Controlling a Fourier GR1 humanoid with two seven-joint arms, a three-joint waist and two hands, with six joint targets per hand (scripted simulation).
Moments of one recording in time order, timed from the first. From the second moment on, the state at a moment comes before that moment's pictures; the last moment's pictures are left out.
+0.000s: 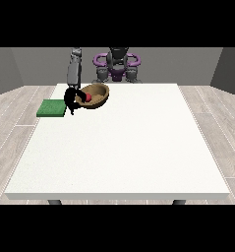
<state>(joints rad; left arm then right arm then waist) -0.70 0.66 0.48 -1.22 0.37 -0.39 0.19 -0.36 -0.20 -0.28 -0.76 -0.21 -0.14 -0.37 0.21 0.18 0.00</state>
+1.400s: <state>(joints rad) -0.54 0.78 0.57 -0.99 0.35 -0.48 -0.05 -0.50 -0.64 -0.32 -0.75 -0.17 -0.01 0.09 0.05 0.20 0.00</state>
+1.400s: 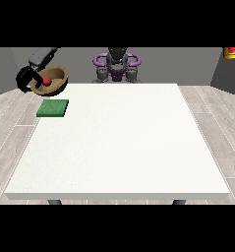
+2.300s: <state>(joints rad) -0.56 0.83 0.58 -0.99 0.39 -0.47 -0.05 -0.57 -0.66 -0.40 -0.59 -0.20 -0.08 0.03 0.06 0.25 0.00</state>
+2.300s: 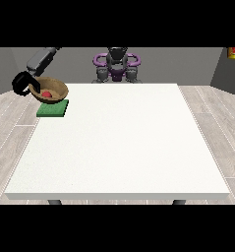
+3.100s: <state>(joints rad) -0.55 0.88 0.59 -0.94 0.40 -0.50 -0.12 -0.64 -0.63 -0.38 -0.56 -0.18 -0.12 -0.02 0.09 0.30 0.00</state>
